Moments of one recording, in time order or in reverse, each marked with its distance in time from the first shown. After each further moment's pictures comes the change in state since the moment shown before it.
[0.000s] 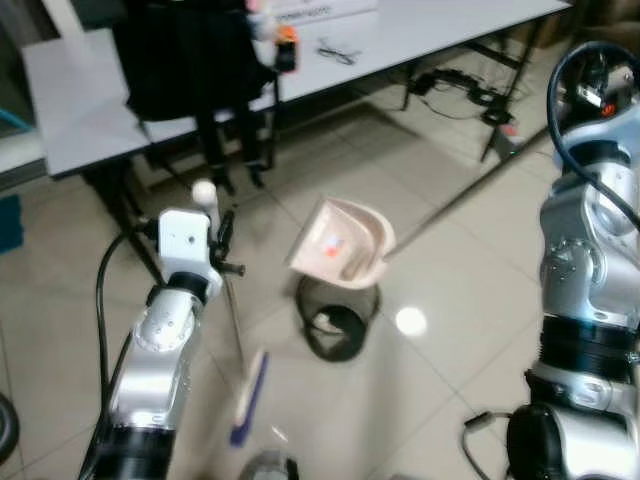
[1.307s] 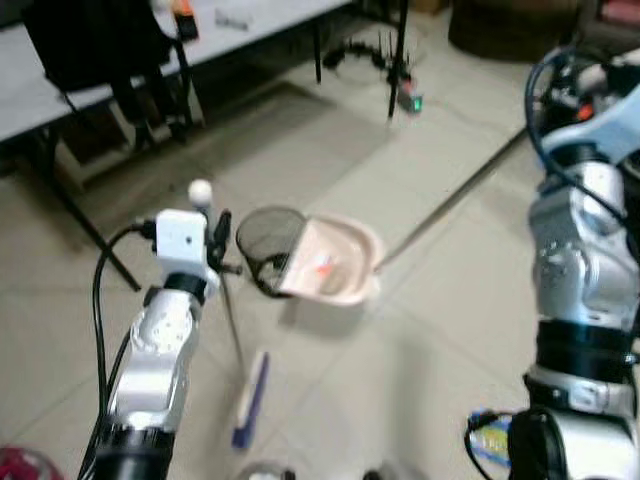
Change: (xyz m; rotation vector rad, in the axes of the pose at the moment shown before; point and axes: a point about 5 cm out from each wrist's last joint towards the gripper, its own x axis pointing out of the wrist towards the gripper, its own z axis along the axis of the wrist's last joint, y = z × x) left arm 0.002 -0.005 0.004 -0.009 -0.018 -0.003; right arm -0.001 0.004 -0.001 -0.039 0.022 0.067
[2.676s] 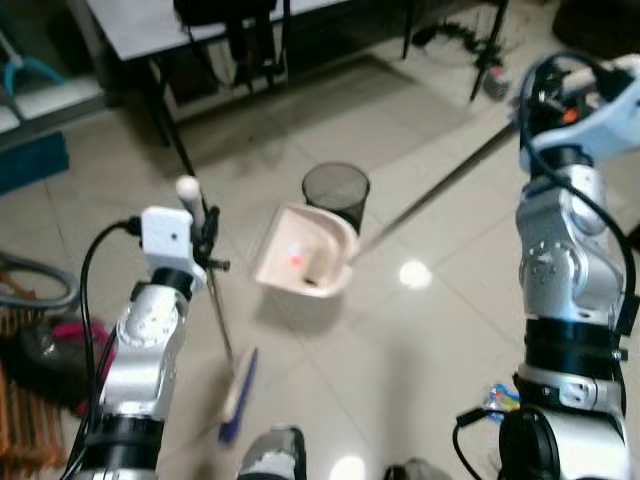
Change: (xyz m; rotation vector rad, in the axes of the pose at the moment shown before) left arm 0.005 0.017 -0.005 0.033 -0.007 0.000; right arm 0.000 0.009 -0.010 0.061 0.031 0.041
